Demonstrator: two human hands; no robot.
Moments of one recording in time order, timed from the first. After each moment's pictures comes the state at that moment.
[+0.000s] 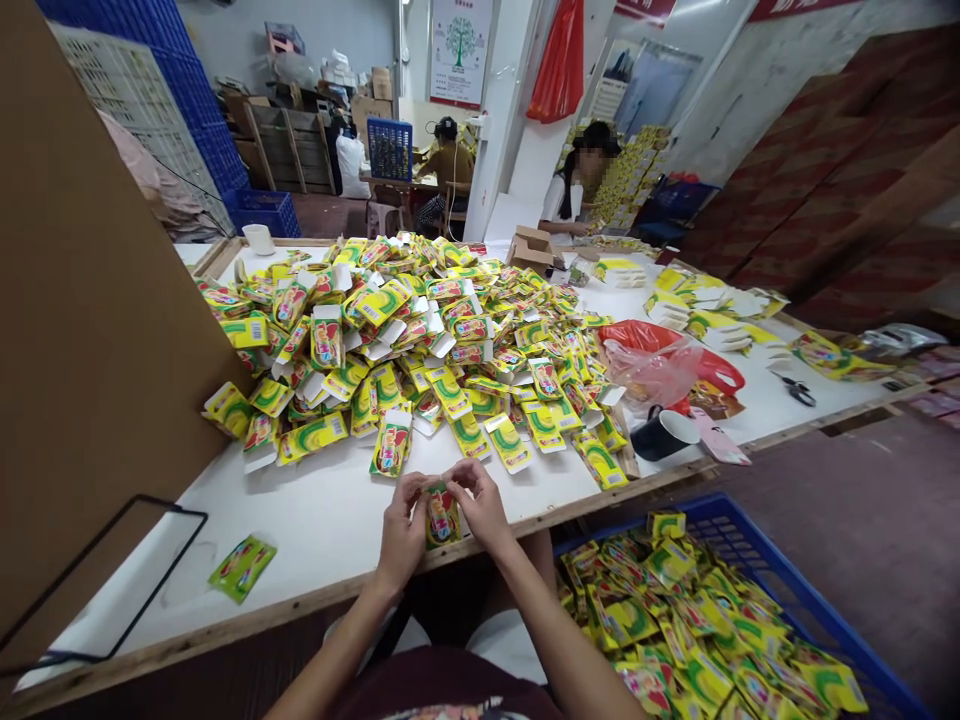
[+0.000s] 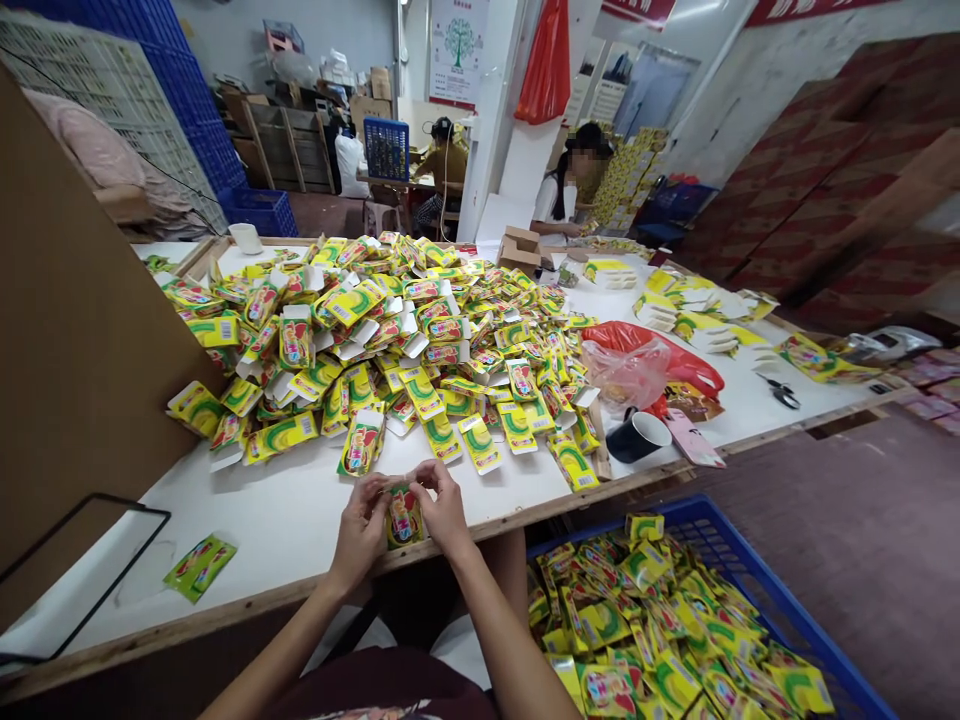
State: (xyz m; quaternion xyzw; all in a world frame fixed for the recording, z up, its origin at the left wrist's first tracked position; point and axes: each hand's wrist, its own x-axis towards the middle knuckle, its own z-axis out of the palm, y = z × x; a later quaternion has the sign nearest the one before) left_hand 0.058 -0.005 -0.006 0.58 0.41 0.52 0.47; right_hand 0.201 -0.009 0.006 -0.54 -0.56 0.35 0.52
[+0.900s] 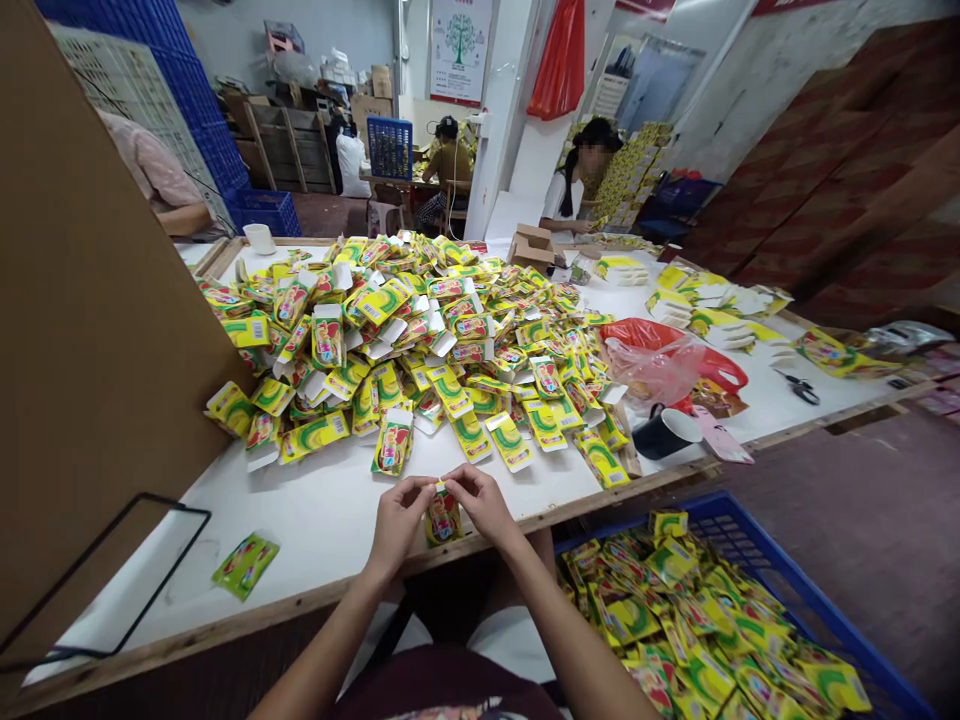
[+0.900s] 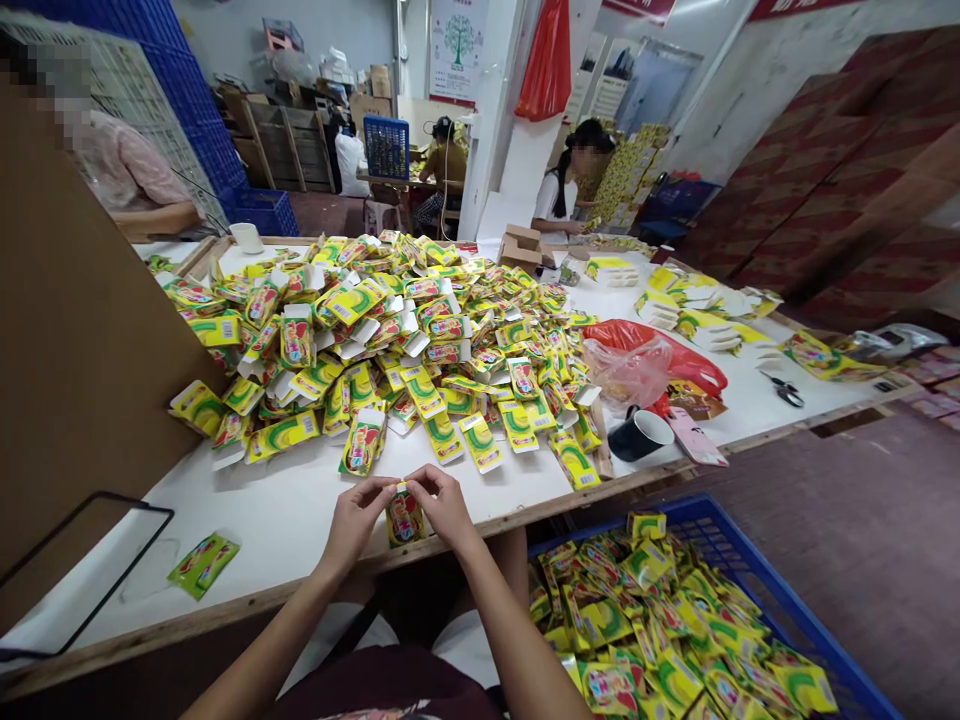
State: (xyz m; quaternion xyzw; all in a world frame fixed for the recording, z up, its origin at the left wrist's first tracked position) left_hand 0.050 0.008 0.005 0.53 0.42 0.47 0.57; right_hand 0.203 -0.007 0.020 -0.53 -0.59 0.40 0.46
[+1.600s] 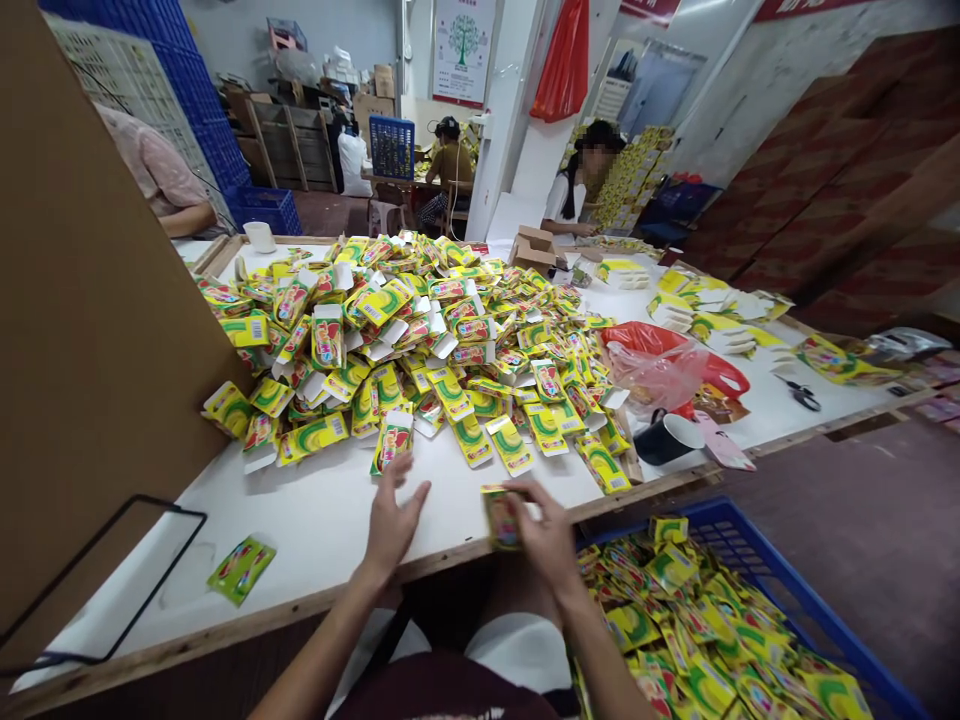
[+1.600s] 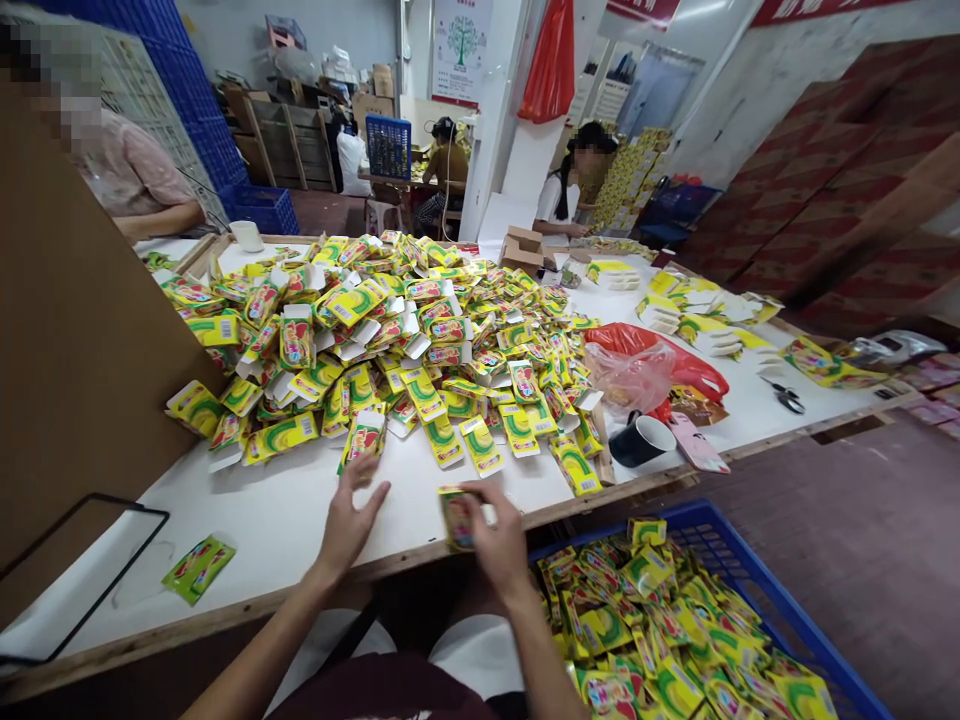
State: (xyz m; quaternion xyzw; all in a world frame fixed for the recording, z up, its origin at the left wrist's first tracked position) left_hand 0.043 0.019 -0.007 0.60 0.48 0.51 0.39; right_hand 0.253 -0.062 0.055 -0.66 -0.56 0.20 0.46
